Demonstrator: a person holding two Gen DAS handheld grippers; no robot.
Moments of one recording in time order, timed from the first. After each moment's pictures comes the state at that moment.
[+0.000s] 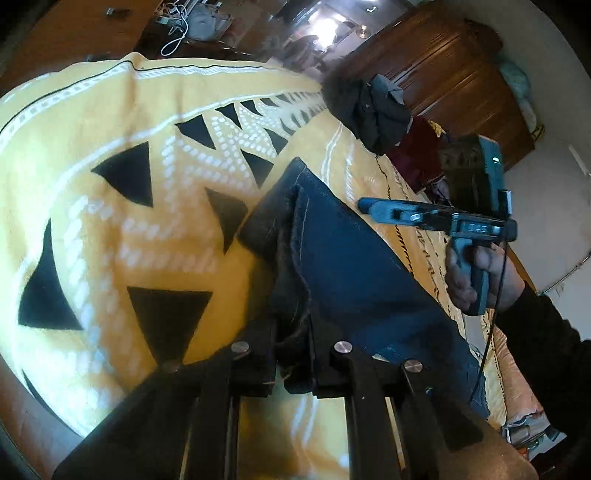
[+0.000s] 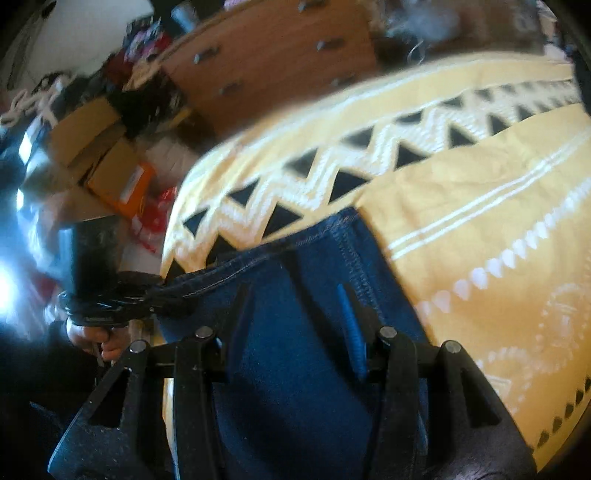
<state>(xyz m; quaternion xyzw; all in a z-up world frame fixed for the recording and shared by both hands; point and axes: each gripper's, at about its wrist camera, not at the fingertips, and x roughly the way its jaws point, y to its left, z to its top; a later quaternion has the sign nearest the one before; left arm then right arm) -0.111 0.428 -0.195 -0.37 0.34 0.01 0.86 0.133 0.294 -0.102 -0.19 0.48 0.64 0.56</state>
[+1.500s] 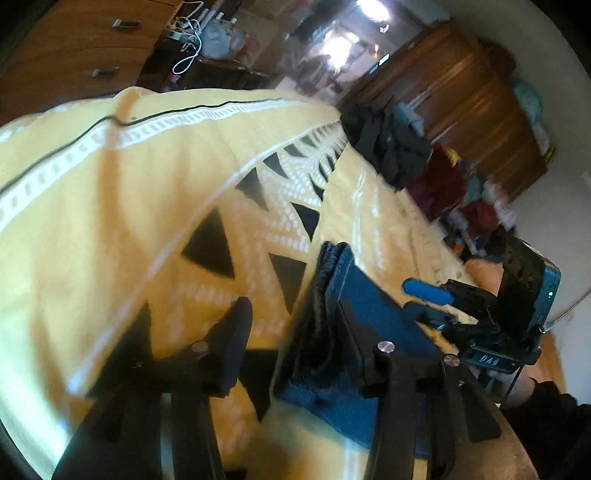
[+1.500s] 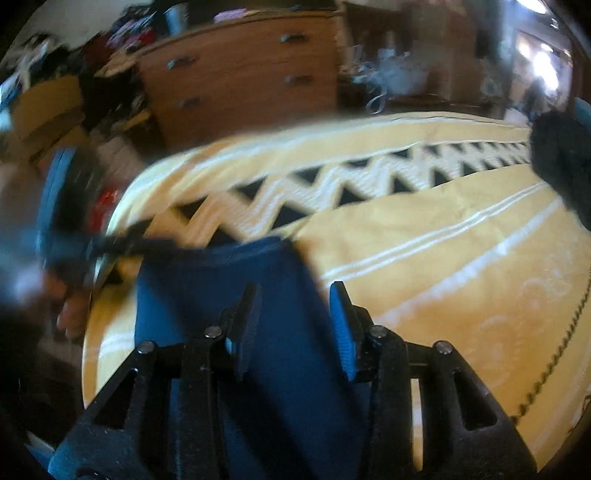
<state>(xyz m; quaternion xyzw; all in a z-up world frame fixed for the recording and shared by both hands) -0.067 0.484 -0.183 -0.37 0.32 0.05 0.87 0.095 0.275 -0.103 -0.25 0.36 0.58 0.69</state>
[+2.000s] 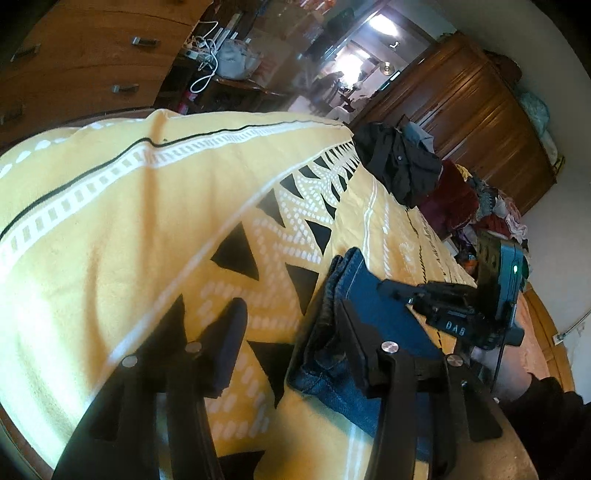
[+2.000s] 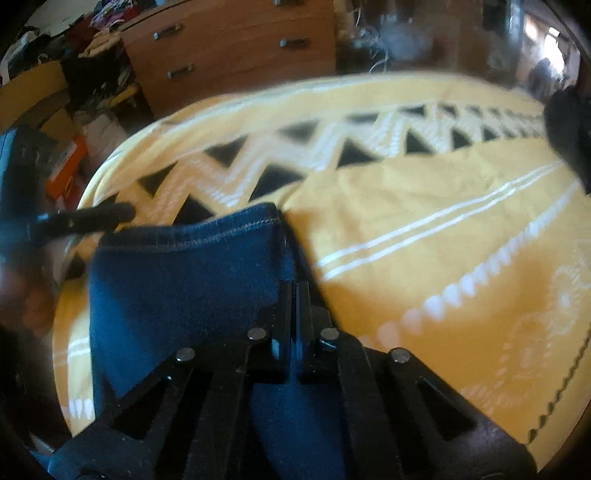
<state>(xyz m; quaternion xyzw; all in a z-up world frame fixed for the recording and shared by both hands) -0.088 0.483 -0.177 -0.37 0.29 0.09 0.88 0.125 0.295 -0.118 -0.25 0.39 0.56 0.68</state>
